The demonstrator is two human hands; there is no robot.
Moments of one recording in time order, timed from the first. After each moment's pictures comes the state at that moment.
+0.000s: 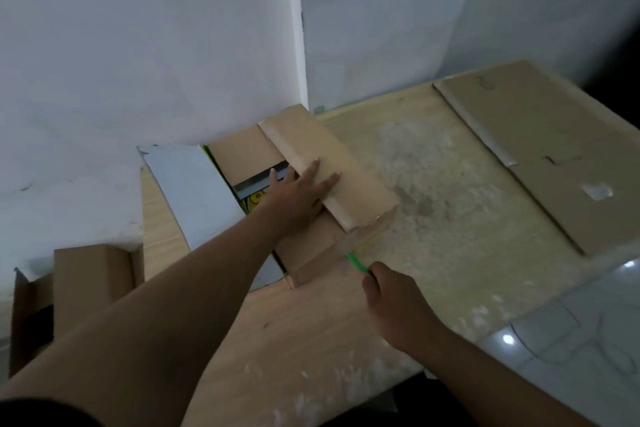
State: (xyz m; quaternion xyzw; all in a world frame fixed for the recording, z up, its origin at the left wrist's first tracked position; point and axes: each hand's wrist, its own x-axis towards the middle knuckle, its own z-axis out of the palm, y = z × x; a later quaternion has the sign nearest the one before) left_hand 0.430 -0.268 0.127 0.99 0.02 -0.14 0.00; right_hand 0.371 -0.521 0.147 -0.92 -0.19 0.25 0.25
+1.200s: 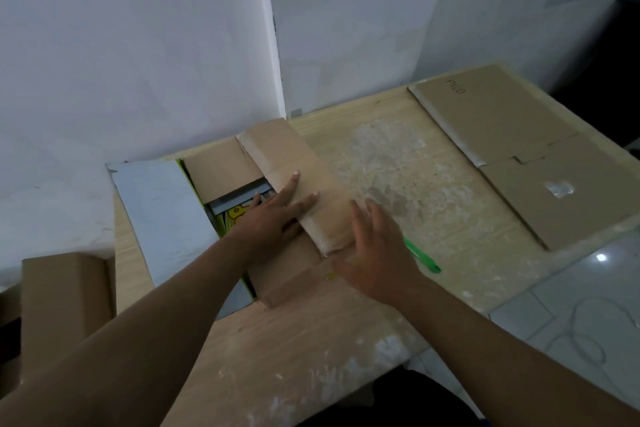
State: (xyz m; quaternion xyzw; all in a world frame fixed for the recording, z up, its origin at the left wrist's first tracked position) left_hand 0.391 -0.279 0.121 0.99 -0.03 -0.09 0.12; right_hand 0.432 -0.526 0.140 -0.93 -0.31 0.09 0.16
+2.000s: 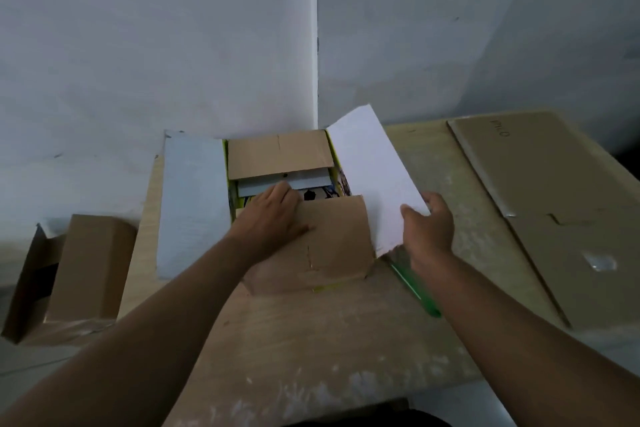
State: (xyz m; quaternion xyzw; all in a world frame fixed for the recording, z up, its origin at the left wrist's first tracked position) left_hand 0.388 -0.314 0.164 0.99 0.11 0.02 0.07; right_hand 0.537 -0.532 0.159 -0.82 0.05 0.08 0.56
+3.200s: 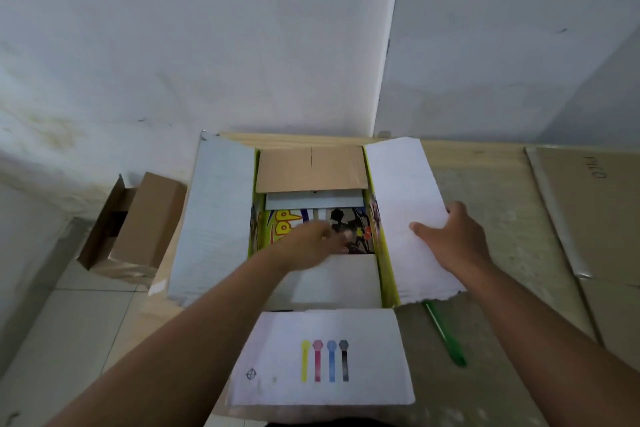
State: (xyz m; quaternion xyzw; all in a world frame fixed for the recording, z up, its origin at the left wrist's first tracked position) left_hand 0.392 -0.350 0.162 0.84 0.34 -0.13 0.41; right_hand 0.584 -0.517 0.168 -0.92 -0.19 0.21 0.27
